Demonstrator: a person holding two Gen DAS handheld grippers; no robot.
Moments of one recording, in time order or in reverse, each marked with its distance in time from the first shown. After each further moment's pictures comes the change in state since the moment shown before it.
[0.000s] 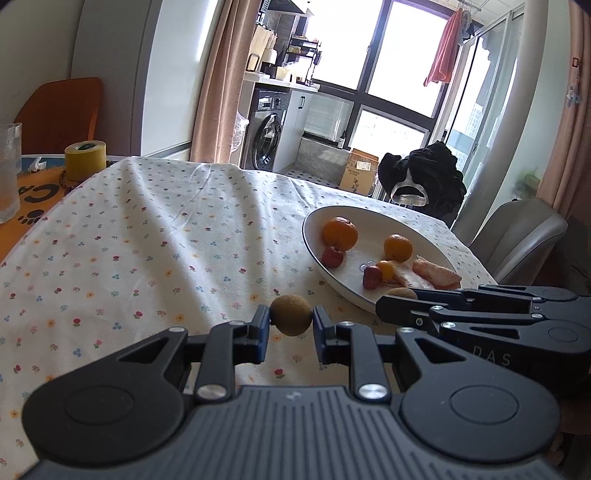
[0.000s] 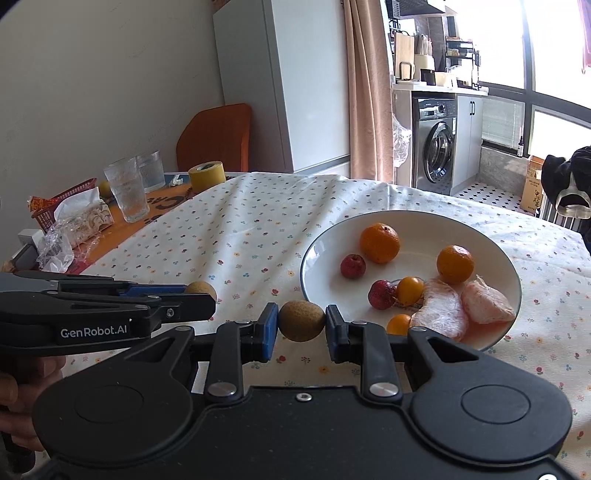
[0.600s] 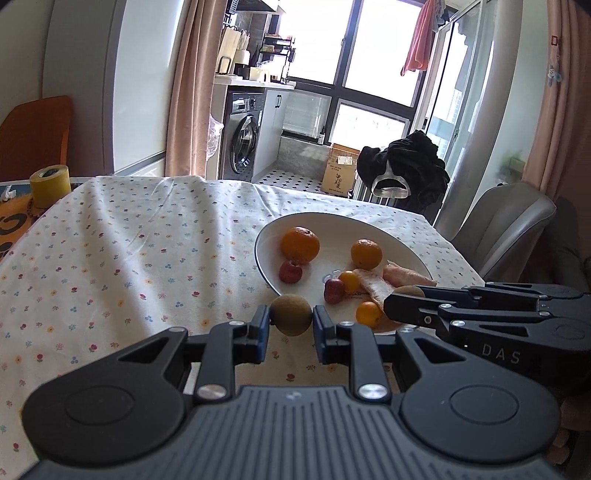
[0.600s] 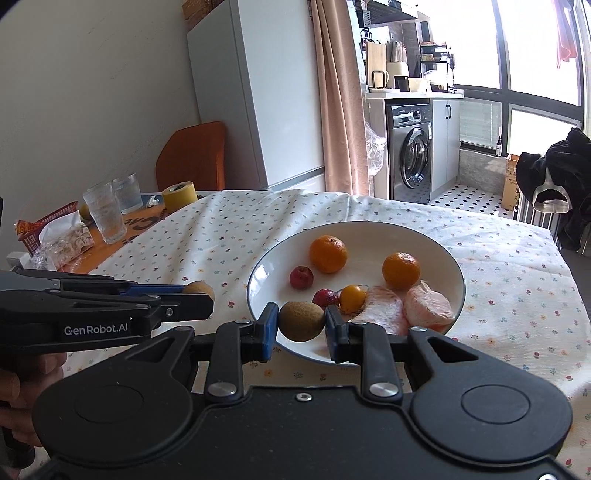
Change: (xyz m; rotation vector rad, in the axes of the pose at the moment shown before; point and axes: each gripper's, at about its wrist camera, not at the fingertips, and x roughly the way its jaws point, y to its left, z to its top) left arm 0.021 -0.038 0.015 0.075 0.008 -0.029; right arm -0.016 -0.040 0.000 0.050 -0.041 -0.040
